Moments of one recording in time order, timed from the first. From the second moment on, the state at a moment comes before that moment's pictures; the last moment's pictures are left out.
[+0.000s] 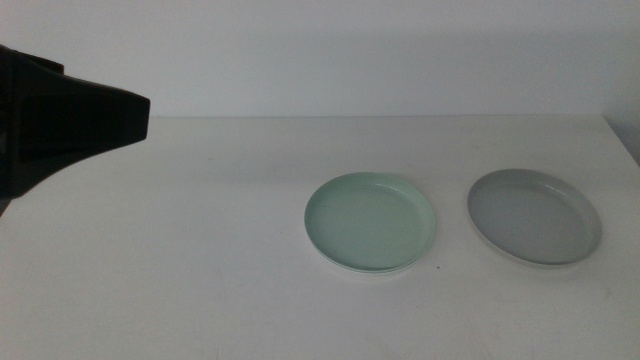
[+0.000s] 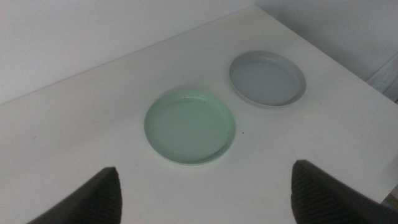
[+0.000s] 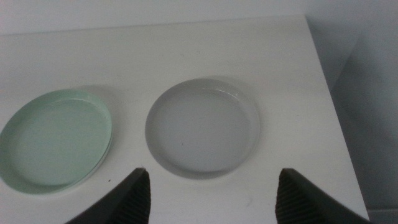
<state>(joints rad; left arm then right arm) -0.35 0.84 -1.23 -0.38 1.00 0.27 -0.03 0.81 -1.00 0.05 0.90 0.05</state>
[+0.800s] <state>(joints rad) -0.35 0.84 -1.23 -0.38 1.00 0.27 -0.12 1.77 -1.56 0.00 1.08 0.03</state>
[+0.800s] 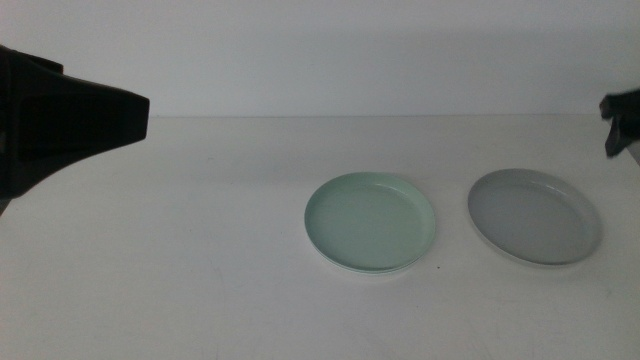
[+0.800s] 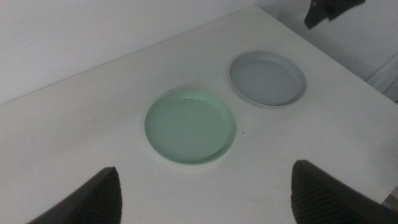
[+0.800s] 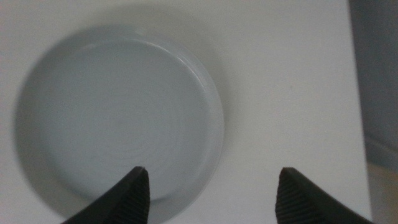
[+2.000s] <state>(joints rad) -0.35 0.84 -1.23 -0.38 1.00 0.27 -0.19 2.05 -1.57 0.19 0.95 -0.17</state>
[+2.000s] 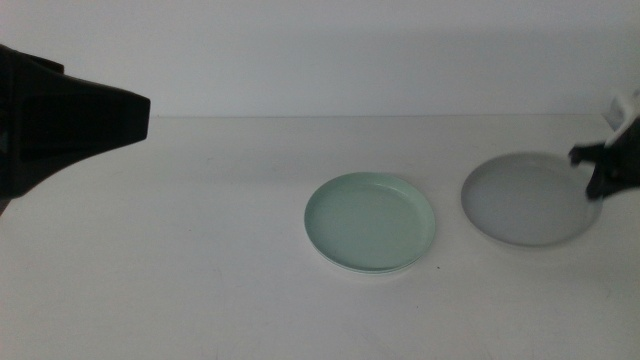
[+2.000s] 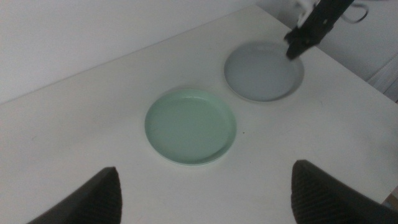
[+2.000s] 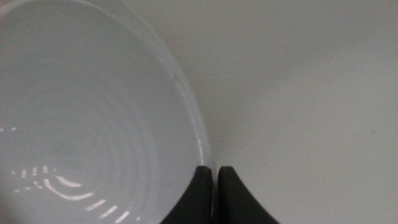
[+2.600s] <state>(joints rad) -0.35 0.84 -1.23 -0.38 1.00 0.27 0.04 1.95 -1.84 0.36 1.17 -0.18</state>
